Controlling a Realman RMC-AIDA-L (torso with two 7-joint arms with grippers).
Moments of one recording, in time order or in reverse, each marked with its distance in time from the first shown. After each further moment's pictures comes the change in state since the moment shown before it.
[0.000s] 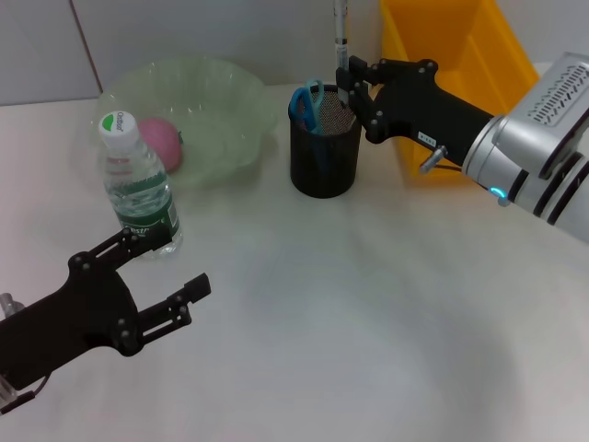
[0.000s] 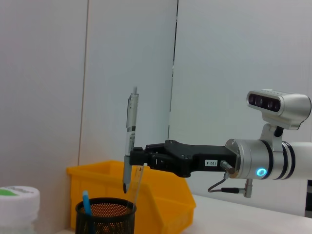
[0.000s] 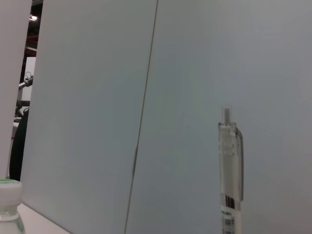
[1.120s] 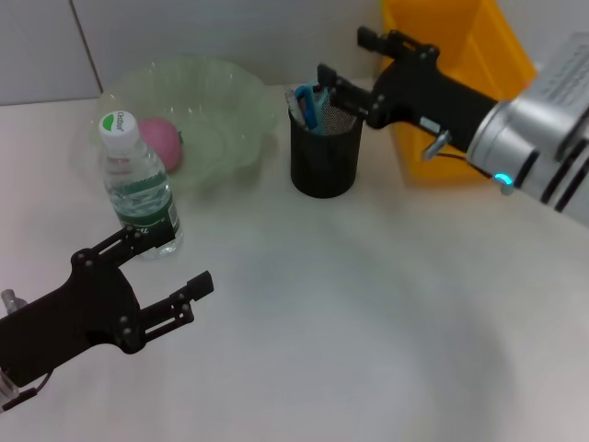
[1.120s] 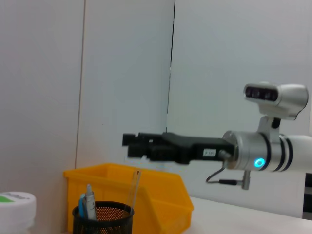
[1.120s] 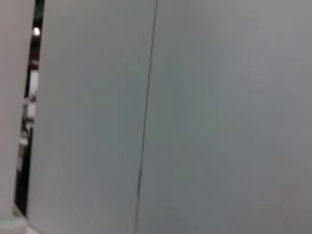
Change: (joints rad) left arm -0.009 0.000 0.000 -0.003 0.000 0.005 0.000; right arm -0.038 -0.011 -0.042 -0.109 -0.005 0.026 0.101
